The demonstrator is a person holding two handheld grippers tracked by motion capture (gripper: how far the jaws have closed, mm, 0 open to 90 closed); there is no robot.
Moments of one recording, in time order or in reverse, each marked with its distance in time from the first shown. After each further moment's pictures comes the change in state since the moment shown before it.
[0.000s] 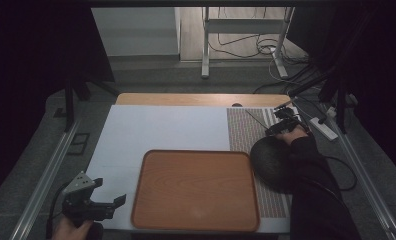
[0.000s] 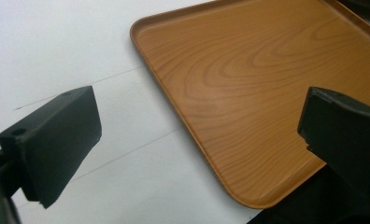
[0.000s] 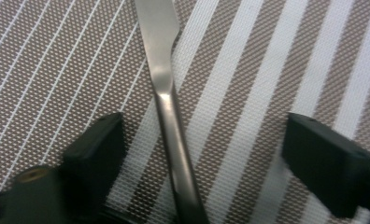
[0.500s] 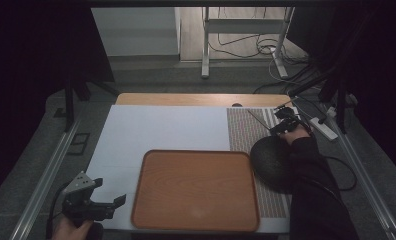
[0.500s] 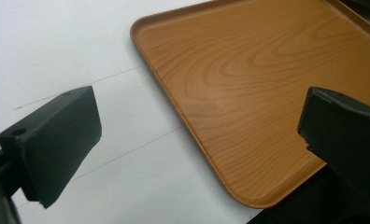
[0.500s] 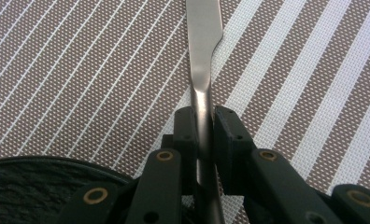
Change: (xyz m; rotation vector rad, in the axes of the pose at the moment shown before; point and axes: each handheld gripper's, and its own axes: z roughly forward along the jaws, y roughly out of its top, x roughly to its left) left arm 0.000 0.000 0.000 0.002 0.001 -0.002; right arm 0.001 -0.001 -0.009 -0.021 0.090 -0.106
